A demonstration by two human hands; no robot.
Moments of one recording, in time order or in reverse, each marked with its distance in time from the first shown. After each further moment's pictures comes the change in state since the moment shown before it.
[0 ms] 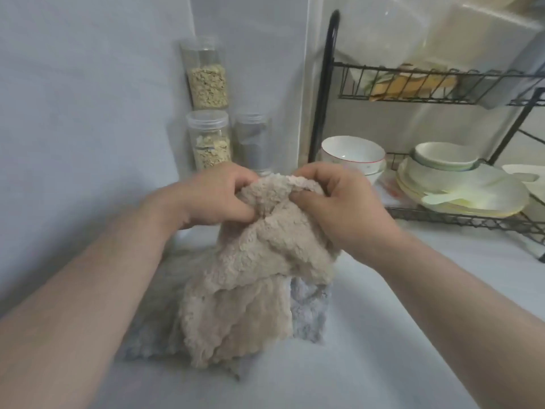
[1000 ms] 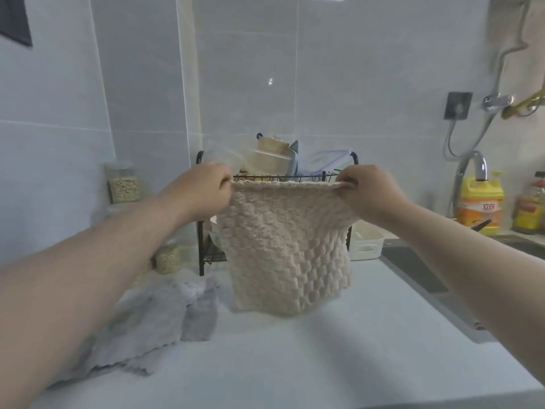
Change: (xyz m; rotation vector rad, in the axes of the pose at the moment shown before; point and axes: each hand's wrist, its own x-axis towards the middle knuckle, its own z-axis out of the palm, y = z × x) left_hand -0.028 0.183 0.030 0.545 0.477 0.457; right_hand -0.148 -0.078 -0.232 -0.851 0.510 -0.027
